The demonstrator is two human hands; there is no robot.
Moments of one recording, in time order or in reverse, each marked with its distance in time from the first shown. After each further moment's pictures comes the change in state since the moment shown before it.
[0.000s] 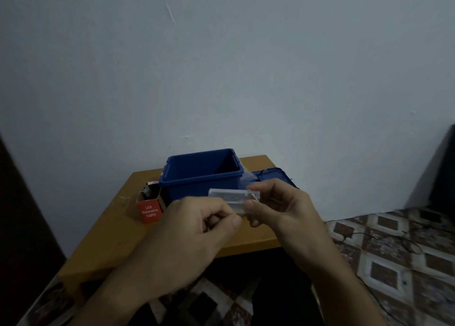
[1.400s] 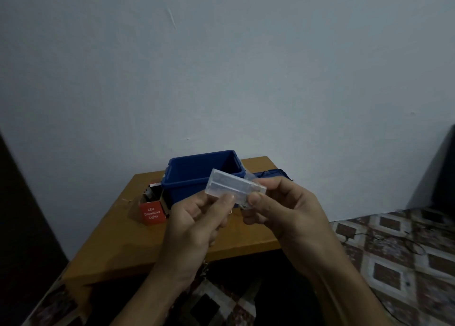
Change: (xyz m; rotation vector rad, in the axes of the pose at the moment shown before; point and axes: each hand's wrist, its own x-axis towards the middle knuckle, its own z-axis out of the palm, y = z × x) left_hand 0.013 -0.032 0.031 -0.748 0.254 -0.049; right_hand -0.004 -0.012 0.008 0.408 -0.030 -0.038
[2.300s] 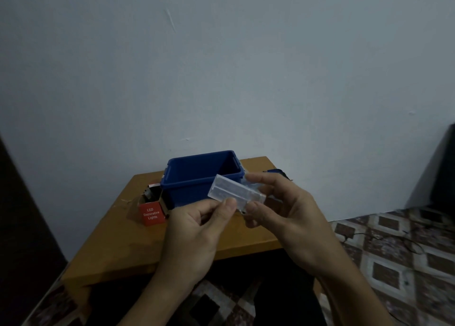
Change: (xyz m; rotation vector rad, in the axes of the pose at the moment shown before) left_hand -0.011 0.016 0.016 0.254 0.080 0.016; right_hand 0.000 0.002 -0.011 -0.405 -0.103 -0.116
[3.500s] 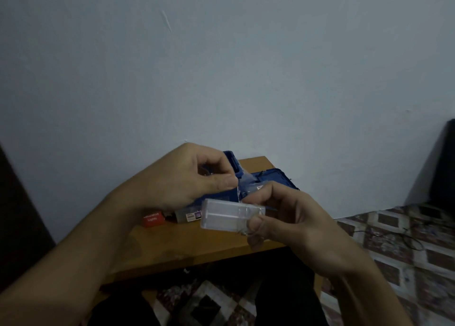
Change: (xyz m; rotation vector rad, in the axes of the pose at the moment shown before) left_hand 0.074 0.059 -0.038 0.548 -0.533 0.097; right_hand -0.007 -0.013 -0.015 0.172 -0.244 0.123
